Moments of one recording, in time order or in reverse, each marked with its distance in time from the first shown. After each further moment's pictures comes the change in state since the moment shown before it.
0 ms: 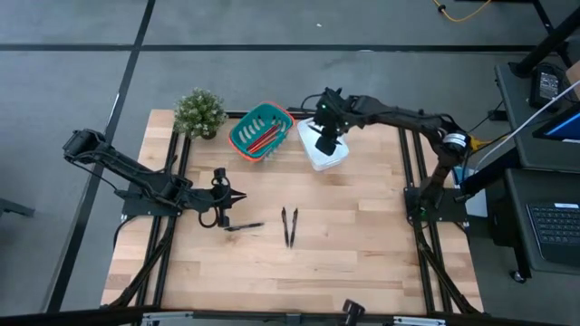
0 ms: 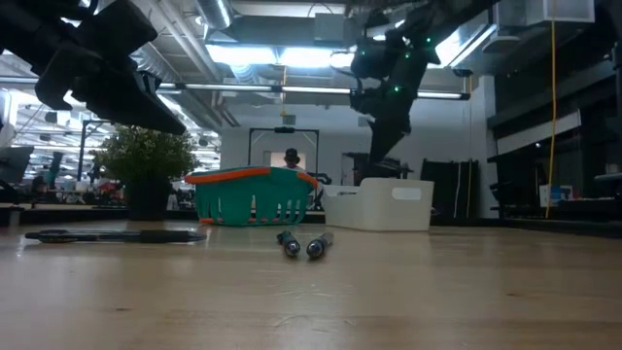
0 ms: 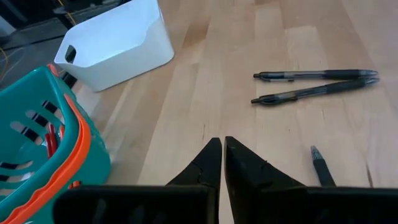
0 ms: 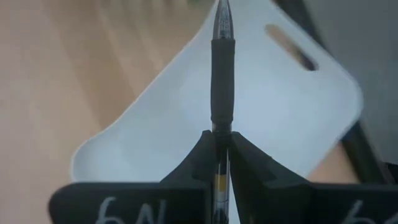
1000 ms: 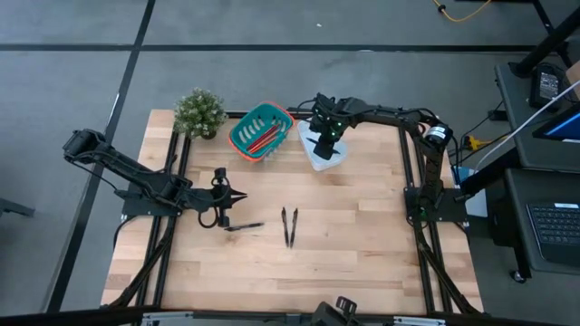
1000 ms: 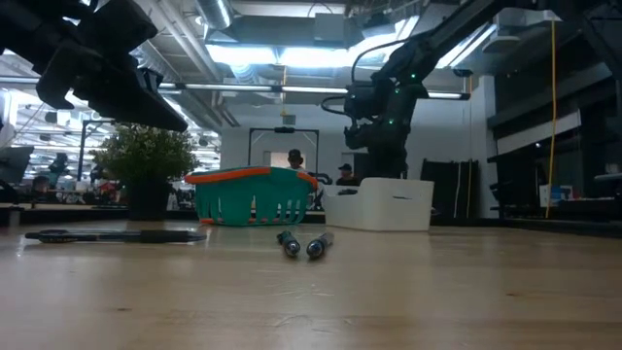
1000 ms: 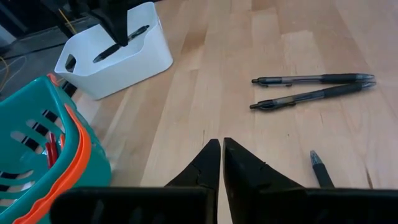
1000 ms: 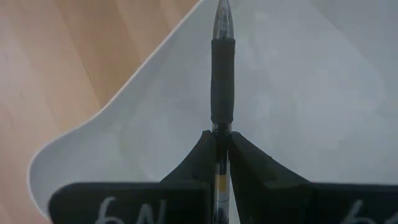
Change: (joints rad) left arm 0.001 0.000 -0.001 0.020 0.000 0.035; right arm -0.049 0.173 0.015 -0.014 -0.170 -0.052
